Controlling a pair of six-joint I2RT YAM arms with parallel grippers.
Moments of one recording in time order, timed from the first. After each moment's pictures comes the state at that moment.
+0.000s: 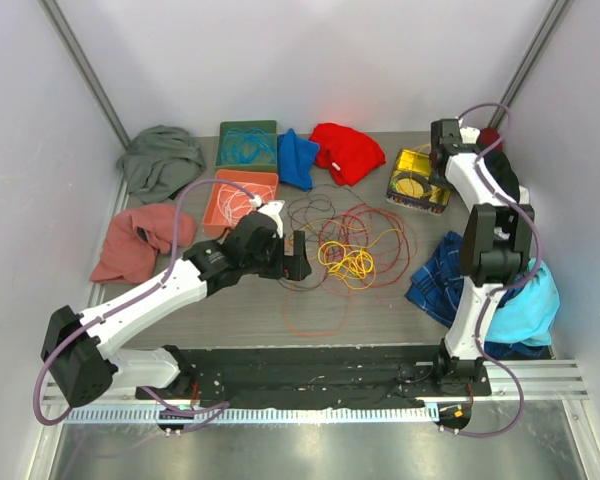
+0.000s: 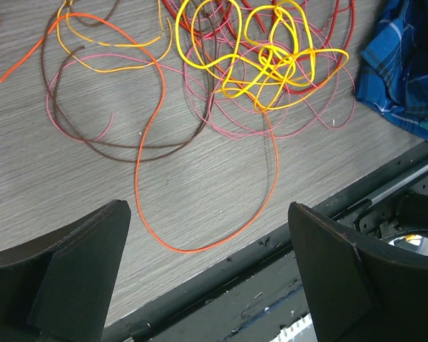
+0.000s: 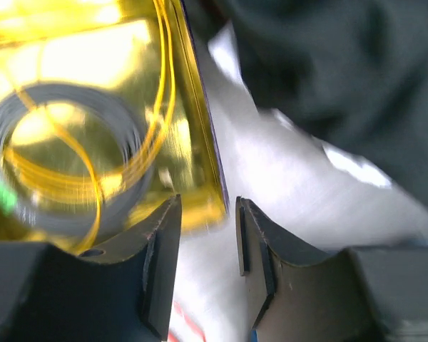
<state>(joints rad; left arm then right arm) -0.81 1.24 0.99 -0.49 -0.03 -0.61 -0.01 2.04 1.73 -0.67 0.50 0.37</state>
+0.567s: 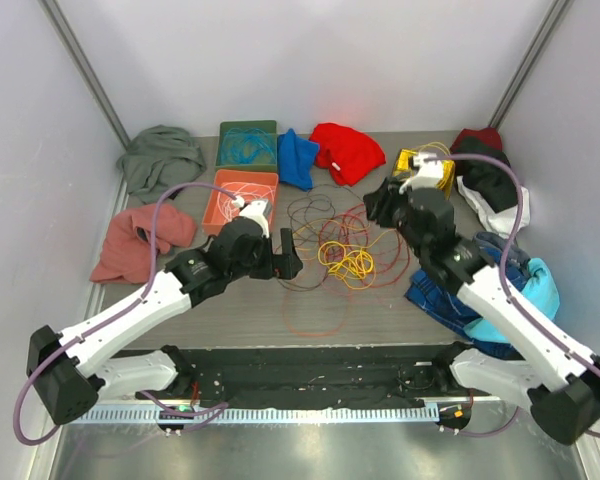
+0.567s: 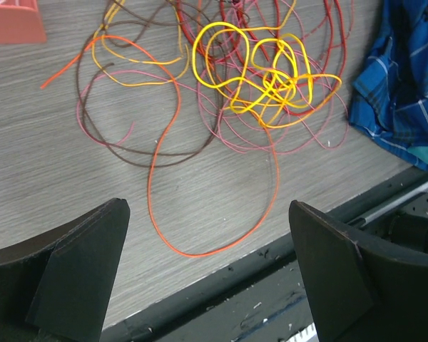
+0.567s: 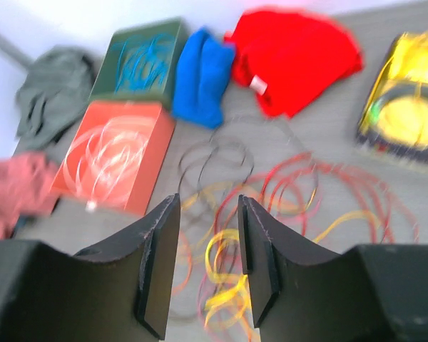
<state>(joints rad) -0.81 1.11 0.94 -0.48 -0.10 -0.64 0.53 1.07 1.02 -0.19 0.29 0.43</state>
